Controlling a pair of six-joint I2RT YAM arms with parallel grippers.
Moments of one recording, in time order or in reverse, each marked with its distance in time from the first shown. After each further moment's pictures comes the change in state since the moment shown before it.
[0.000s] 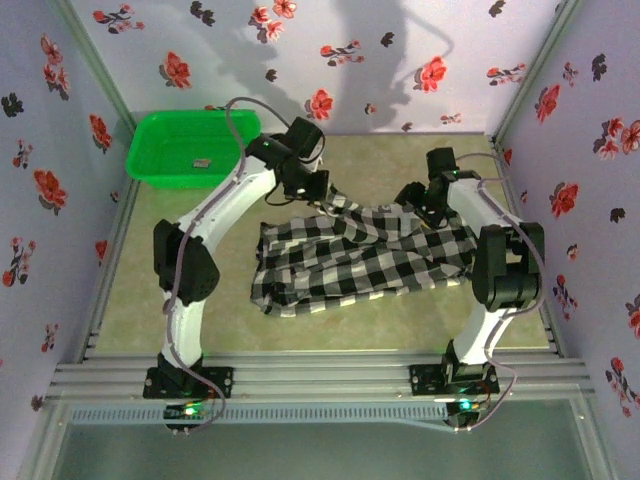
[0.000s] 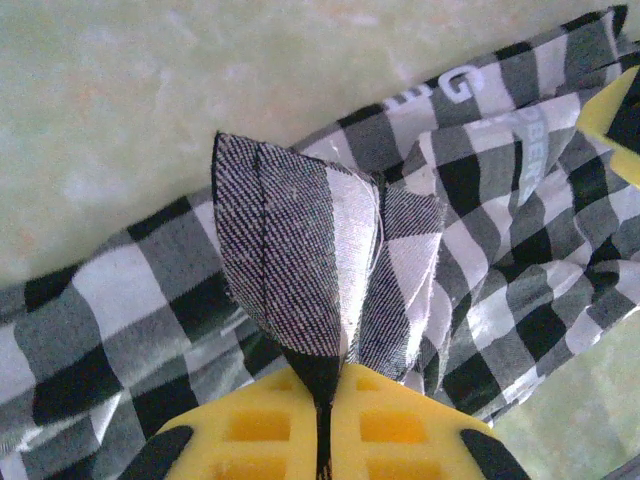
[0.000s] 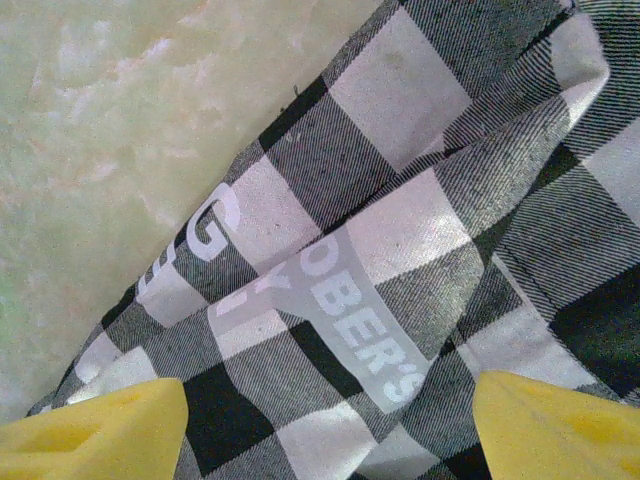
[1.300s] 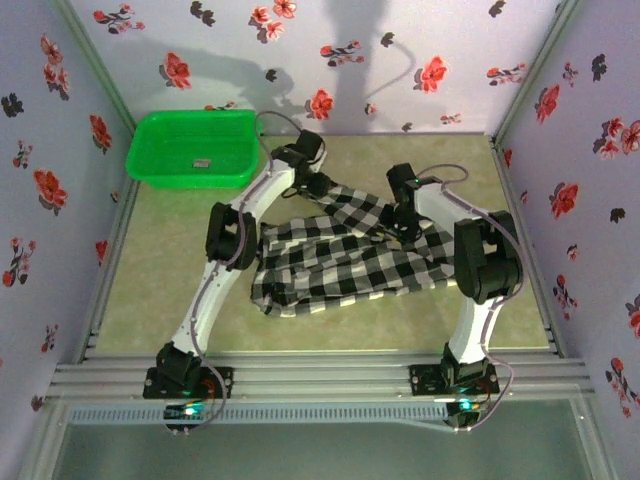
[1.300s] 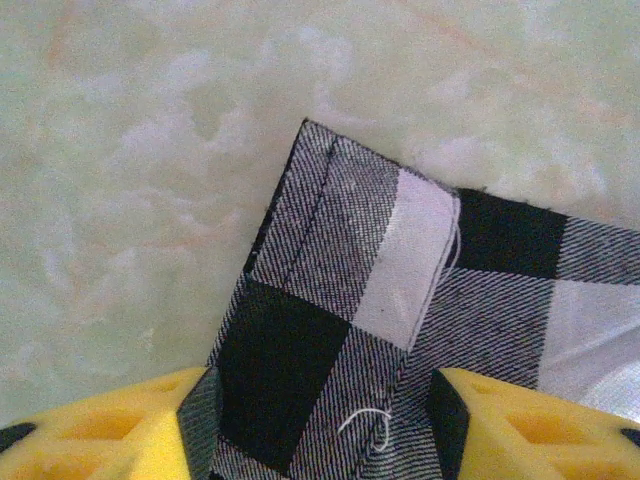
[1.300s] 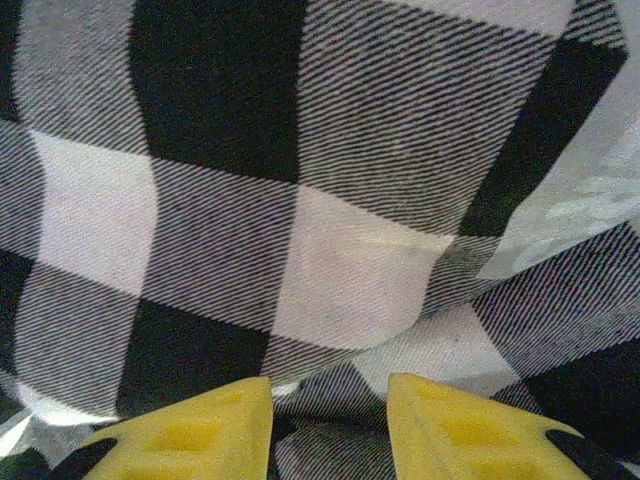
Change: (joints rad) left arm 0.140 0.676 0.499 0.189 -0.154 0.338; right arm 0.195 0.089 -0.003 -0.109 0.048 0.011
